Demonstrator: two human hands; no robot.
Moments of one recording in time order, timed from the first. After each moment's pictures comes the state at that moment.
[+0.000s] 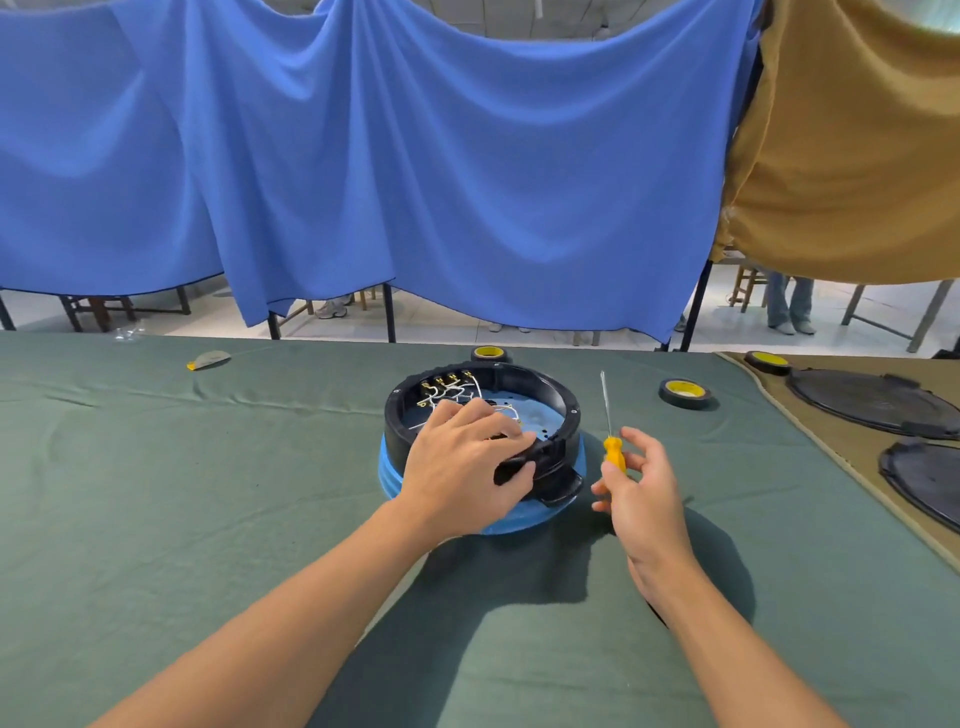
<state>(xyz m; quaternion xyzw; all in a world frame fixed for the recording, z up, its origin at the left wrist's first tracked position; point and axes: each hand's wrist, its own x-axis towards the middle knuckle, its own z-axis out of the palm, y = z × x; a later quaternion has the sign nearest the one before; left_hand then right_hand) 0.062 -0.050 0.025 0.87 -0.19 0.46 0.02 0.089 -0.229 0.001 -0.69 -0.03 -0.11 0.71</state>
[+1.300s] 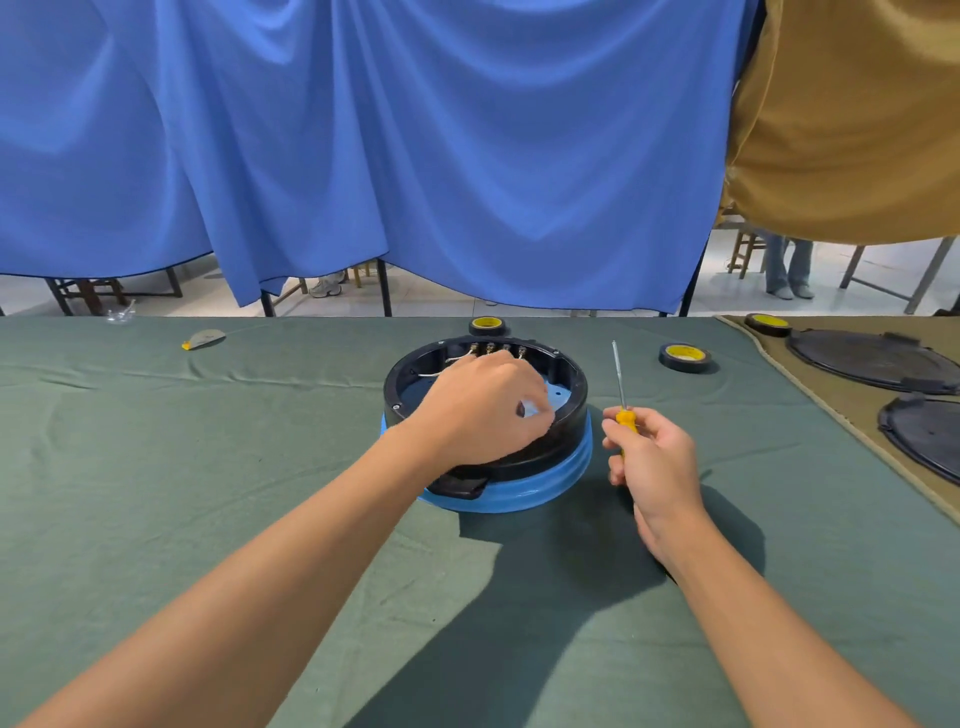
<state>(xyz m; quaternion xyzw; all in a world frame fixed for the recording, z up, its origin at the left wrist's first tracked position) 0.060 -0.059 0.075 0.96 -0.18 0.19 0.09 0.087 -0.235 0.005 -0.66 0.01 -0.09 0.74</state>
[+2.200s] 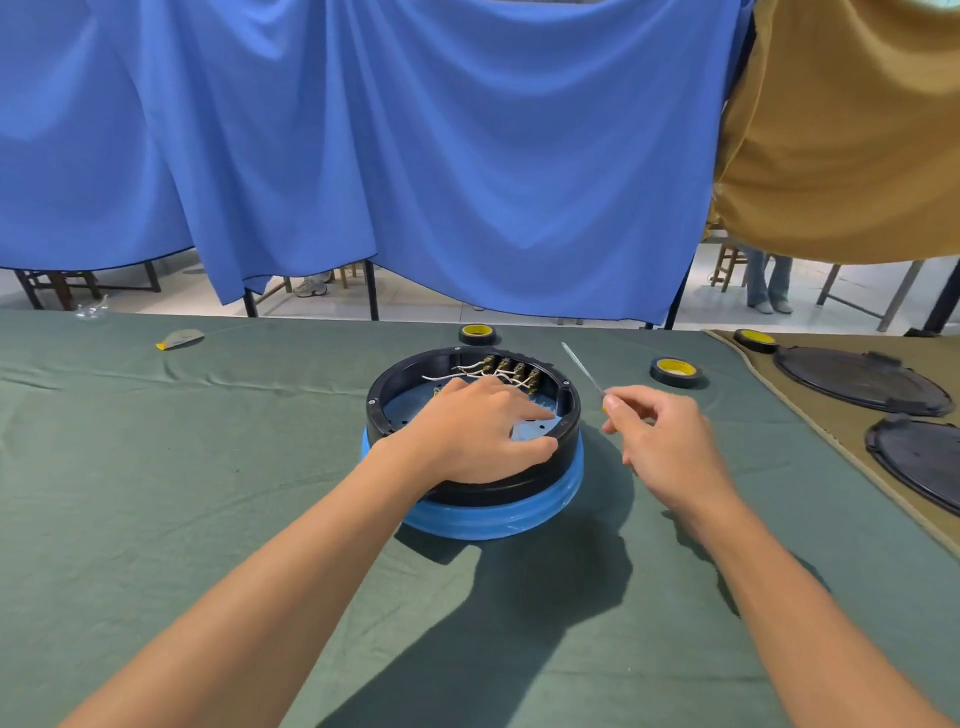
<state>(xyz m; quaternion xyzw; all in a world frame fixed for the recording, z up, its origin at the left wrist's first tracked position) 0.071 -0.056 0.068 0.98 -0.17 0.10 0.07 0.092 -0.252 0.049 -0.84 -0.11 -0.15 0.51</state>
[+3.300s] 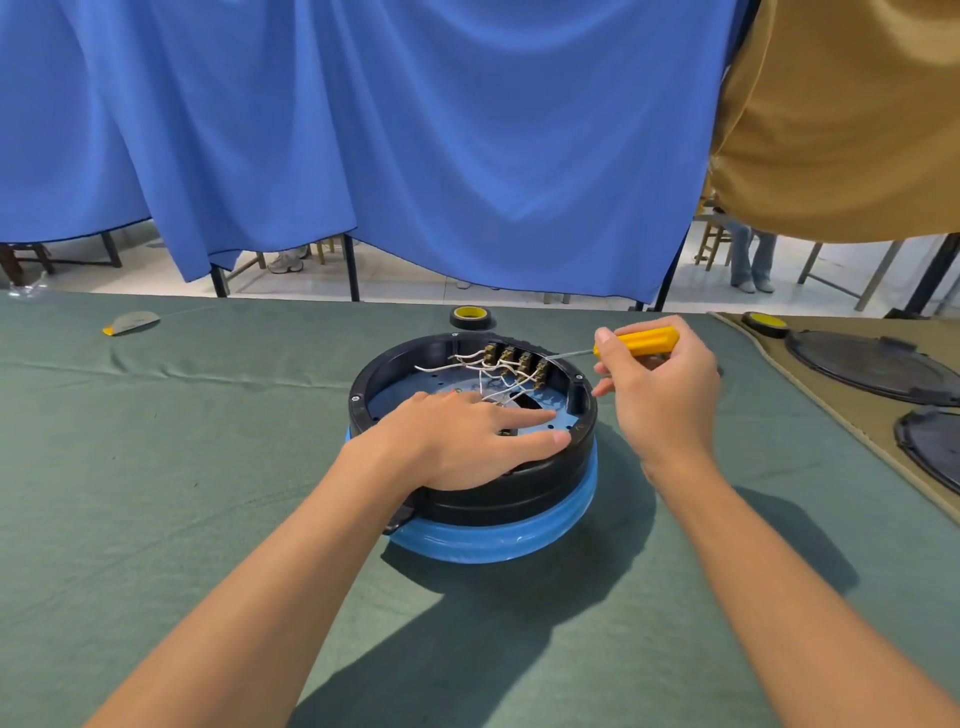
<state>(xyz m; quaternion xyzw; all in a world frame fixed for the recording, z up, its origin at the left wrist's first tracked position) 0.090 -0.033 0.062 0.99 -0.10 -0.07 0.07 0.133 -0.210 0.056 -0.74 -0.07 -0.30 0.59</state>
